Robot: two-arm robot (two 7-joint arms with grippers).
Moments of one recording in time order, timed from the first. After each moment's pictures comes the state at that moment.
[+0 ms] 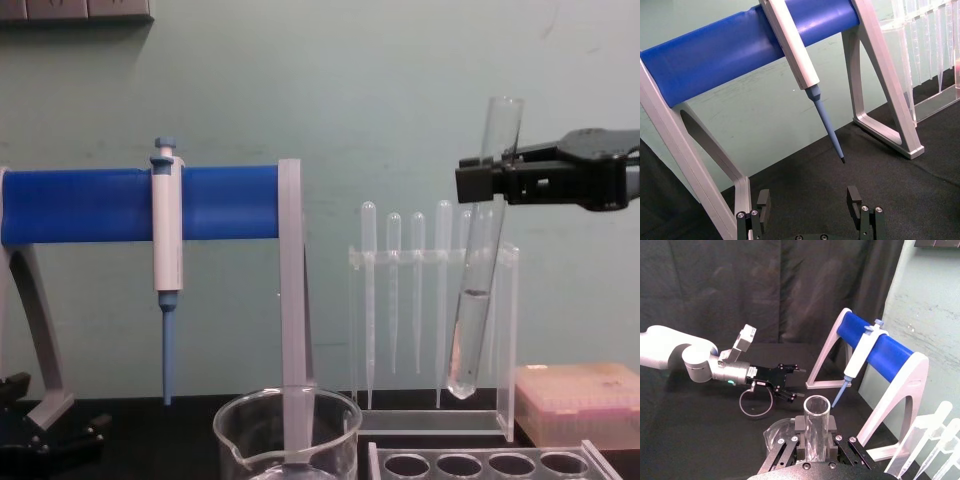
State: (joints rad) left arm -0.20 0.60 0.45 -1.41 -0.25 -0.12 0.03; right arm 0.59 0.73 -0.52 -1.58 0.66 0.11 0.88
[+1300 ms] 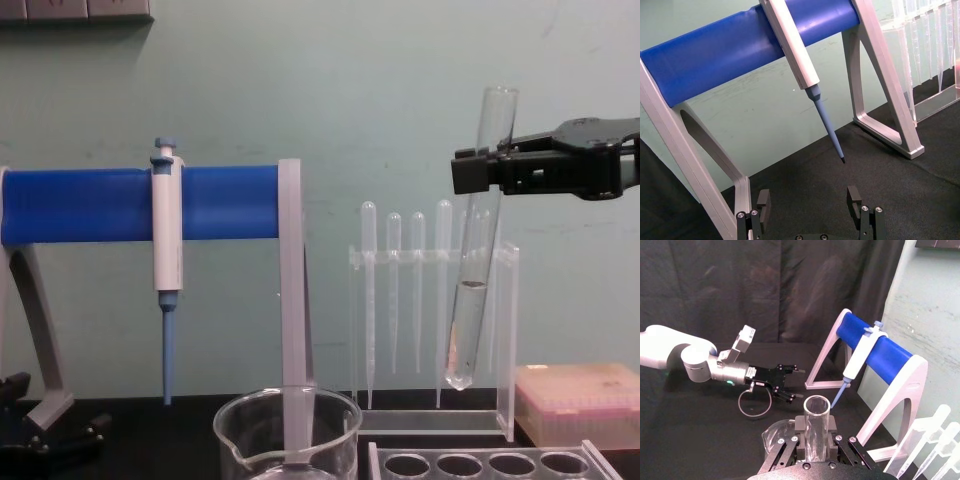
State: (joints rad) left arm -0.20 0.60 0.45 -1.41 -0.25 -0.12 0.03; right arm 0.61 0.74 -0.55 -1.57 0.66 0.12 0.88
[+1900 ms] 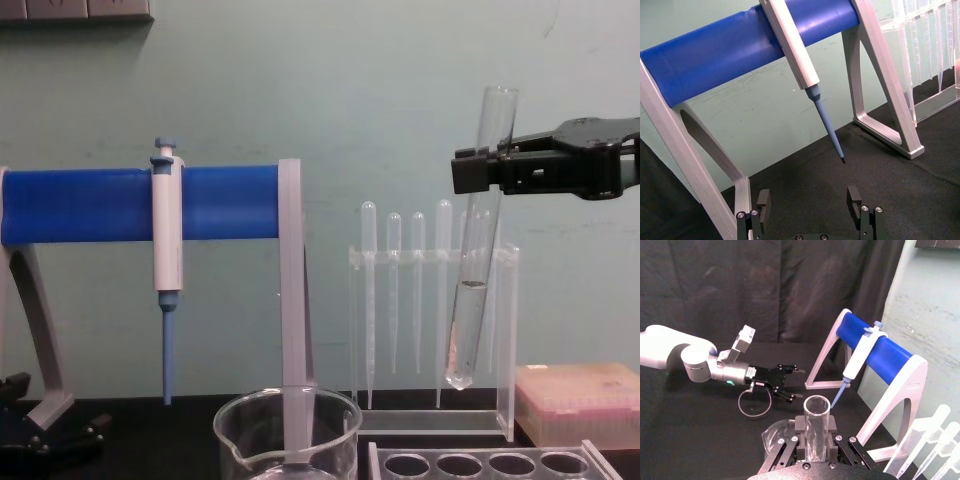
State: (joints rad) left arm -0.20 0.60 0.45 -1.41 -0.25 -0.12 0.03; right arm 0.61 0.74 -0.55 -1.57 0.66 0.12 0.88
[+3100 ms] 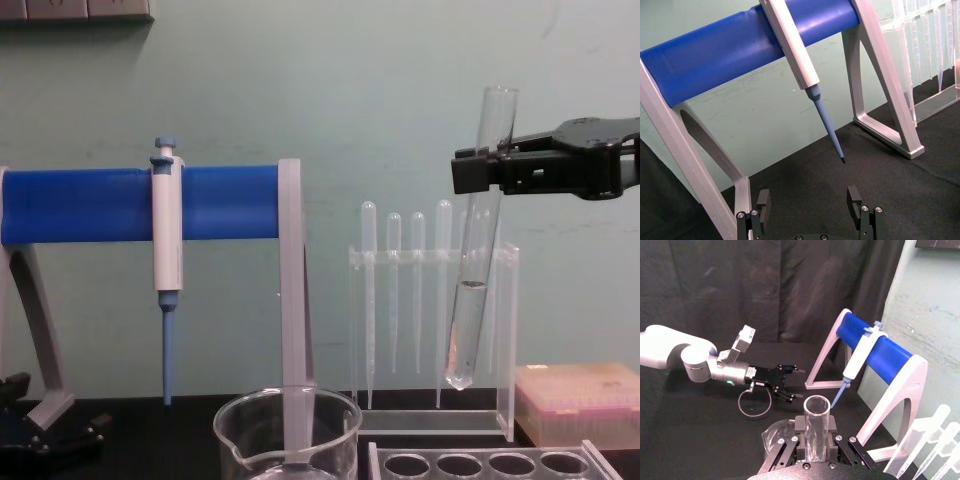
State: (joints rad) left arm -0.20 0.60 0.45 -1.41 -0.25 -0.12 0.03; right arm 0.61 0.74 -0.55 -1.57 0.66 0.12 0.88
